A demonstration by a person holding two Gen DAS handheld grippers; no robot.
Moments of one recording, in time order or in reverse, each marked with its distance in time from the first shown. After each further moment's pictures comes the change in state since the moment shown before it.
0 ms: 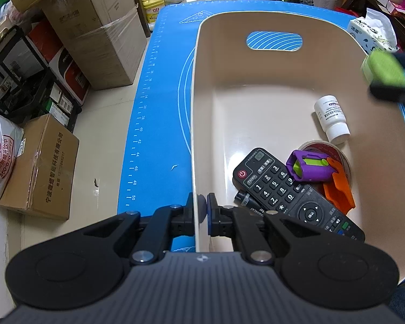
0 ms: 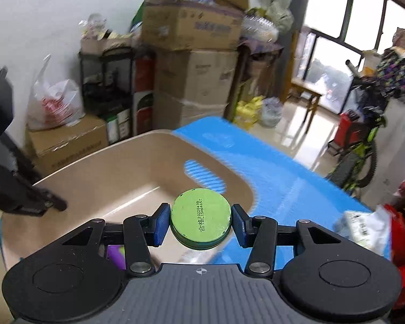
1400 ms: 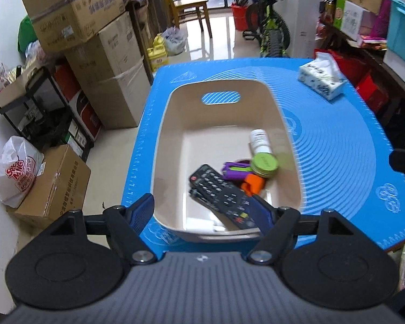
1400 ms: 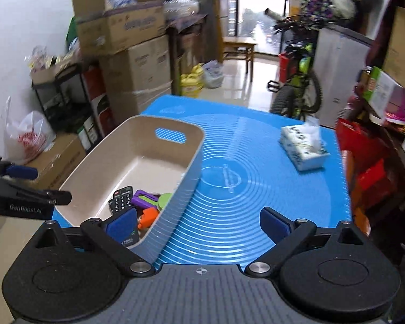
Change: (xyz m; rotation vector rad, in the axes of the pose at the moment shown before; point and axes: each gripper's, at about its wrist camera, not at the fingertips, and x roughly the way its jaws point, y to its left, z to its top) left arm -0.159 -0.079 -0.058 -0.005 -0.226 0.030; right arm -0.188 -0.002 -0.056 0.397 0.052 -0.176
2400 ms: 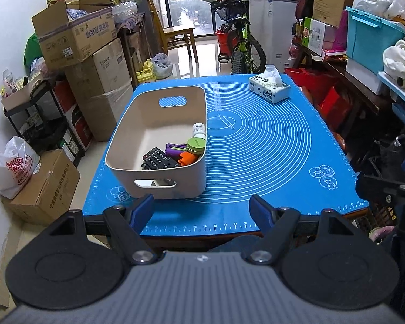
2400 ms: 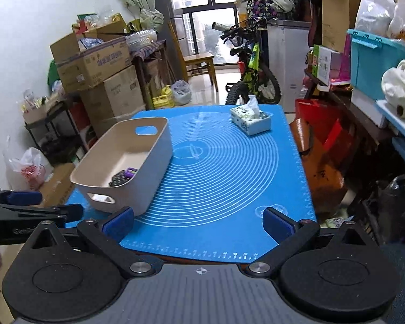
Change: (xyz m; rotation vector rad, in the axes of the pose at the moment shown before) left arm -0.099 -0.102 -0.089 -0.011 -0.134 -0.021; right arm -0.142 -0.044 -0.145 0.198 -0.093 -0.026
